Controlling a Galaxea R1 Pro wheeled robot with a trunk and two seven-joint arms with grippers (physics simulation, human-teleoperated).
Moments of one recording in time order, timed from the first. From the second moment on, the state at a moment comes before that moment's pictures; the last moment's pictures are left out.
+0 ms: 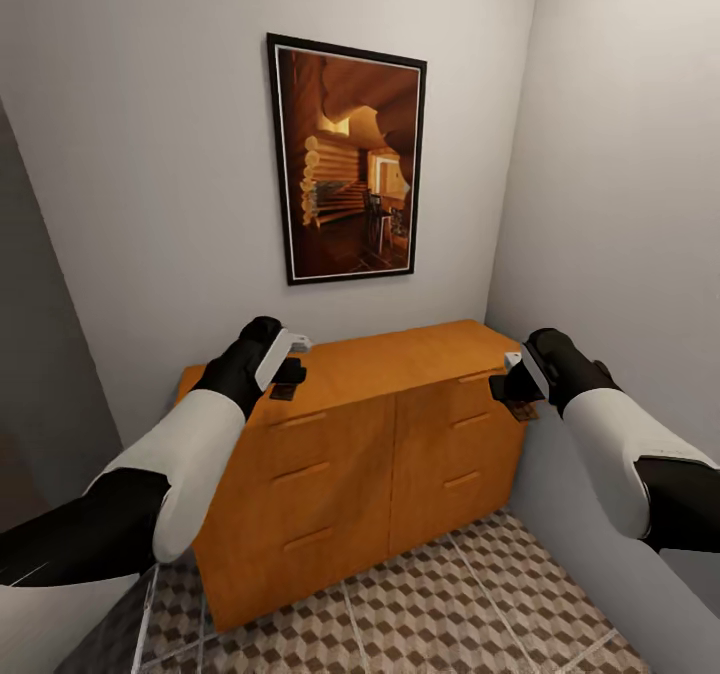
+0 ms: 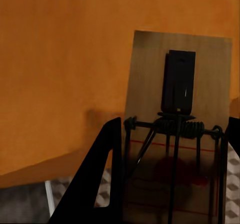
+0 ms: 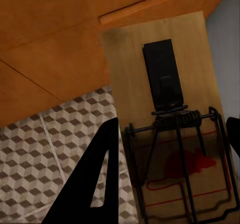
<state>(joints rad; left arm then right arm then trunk) -1.22 -0.16 -0.06 -0.56 0.21 1.03 0.43 -1.25 -0.13 -0.04 -0.41 0.21 1.04 0.22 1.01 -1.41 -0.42</state>
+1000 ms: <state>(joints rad) -1.22 -0.16 -0.06 -0.51 0.21 1.03 0.43 -1.24 -0.13 -0.04 -0.41 0.21 1.04 0.22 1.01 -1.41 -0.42</state>
